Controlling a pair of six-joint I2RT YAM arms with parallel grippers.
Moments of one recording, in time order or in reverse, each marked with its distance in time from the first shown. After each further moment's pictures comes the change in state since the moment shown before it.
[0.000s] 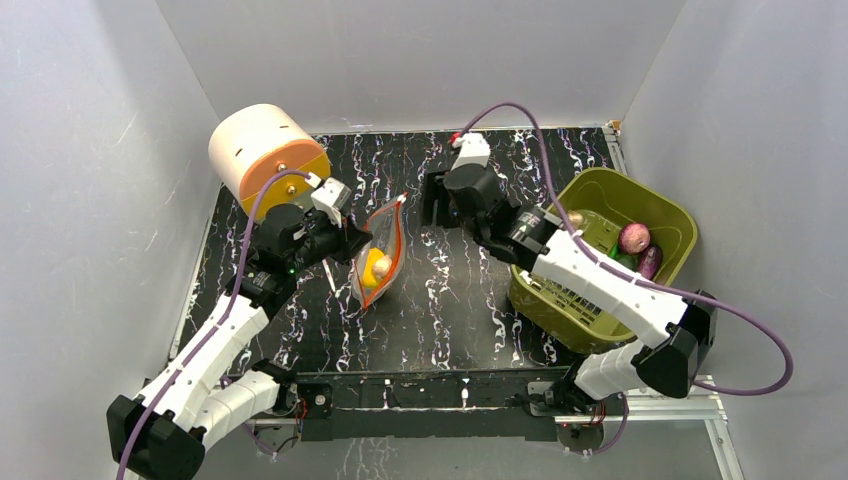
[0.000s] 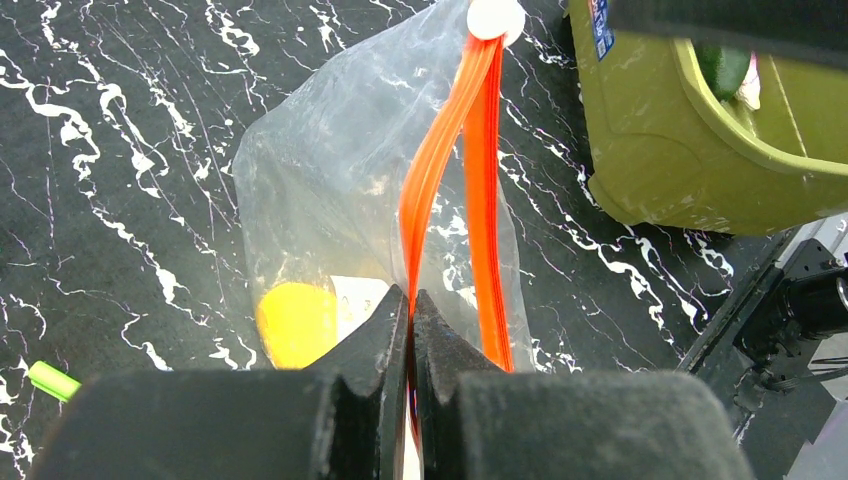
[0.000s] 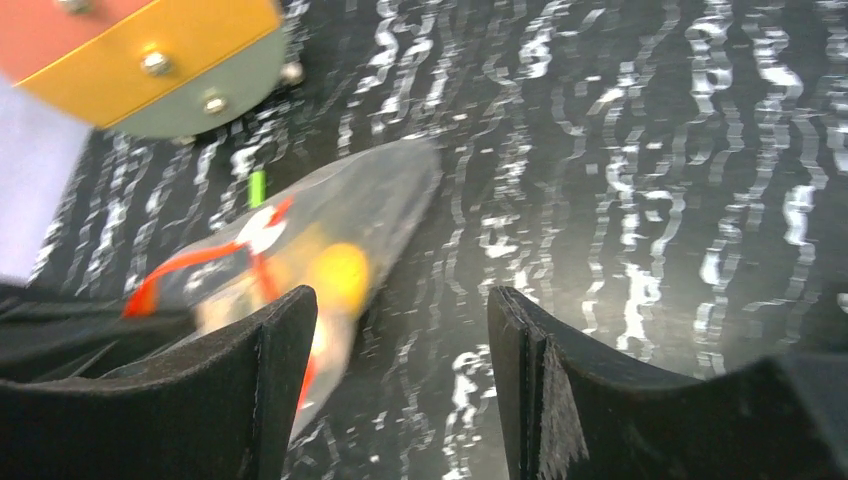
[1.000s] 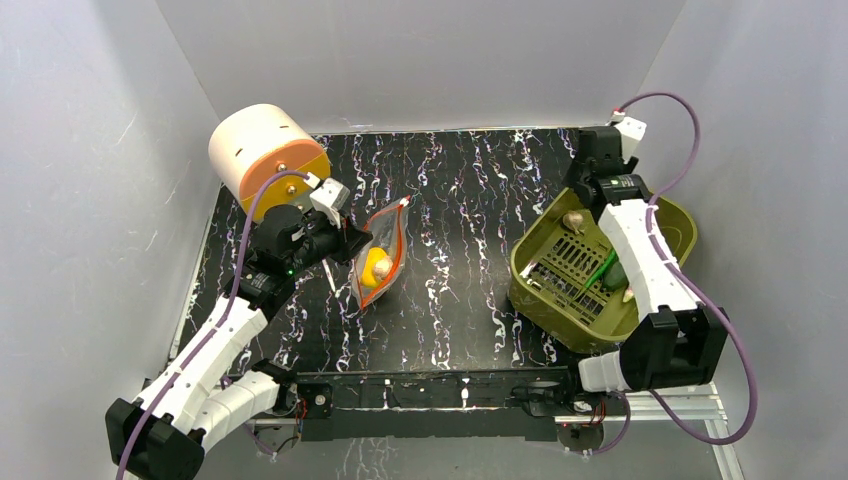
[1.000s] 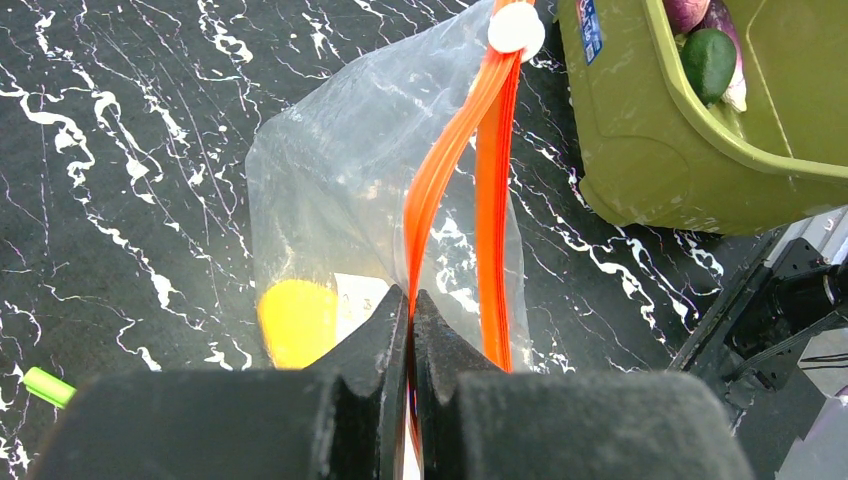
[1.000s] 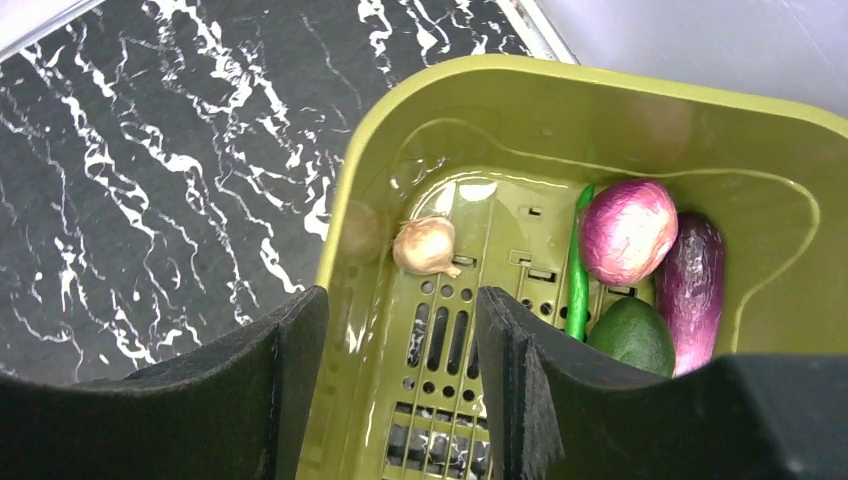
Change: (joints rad) left arm 0.000 -0.015 0.000 0.000 0.013 -0.004; right arm -0.790 -0.007 -0.062 -0.146 0.093 -0.103
